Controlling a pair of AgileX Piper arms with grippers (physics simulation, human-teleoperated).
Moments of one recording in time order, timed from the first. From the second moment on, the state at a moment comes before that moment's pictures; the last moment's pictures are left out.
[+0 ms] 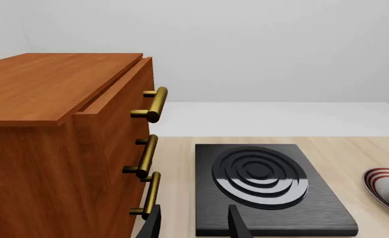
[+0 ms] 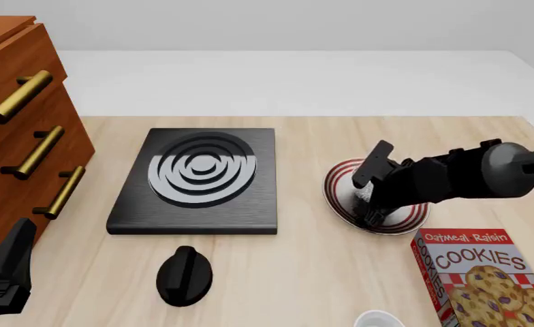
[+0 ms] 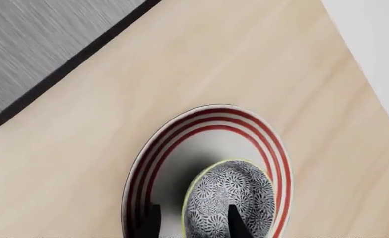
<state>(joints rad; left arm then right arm) 0.00 0.01 0.00 0.00 0.00 0.24 1.77 -0.85 0.11 -0.66</state>
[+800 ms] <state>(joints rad) 0.00 0.01 0.00 0.00 0.00 0.29 1.51 -0.81 0.23 -0.59</state>
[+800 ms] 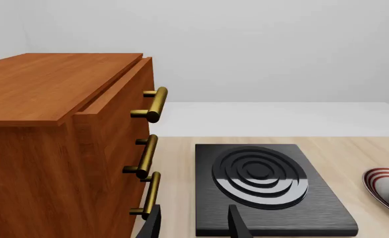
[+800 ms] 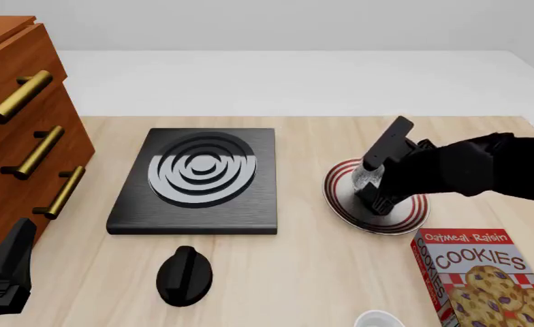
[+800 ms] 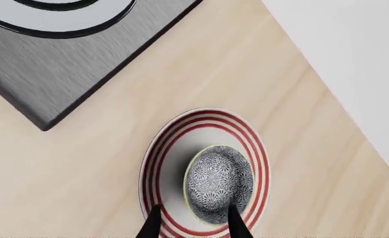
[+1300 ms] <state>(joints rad) 0.00 0.01 0.00 0.00 0.00 0.39 1.24 -0.78 0.26 -0.36</state>
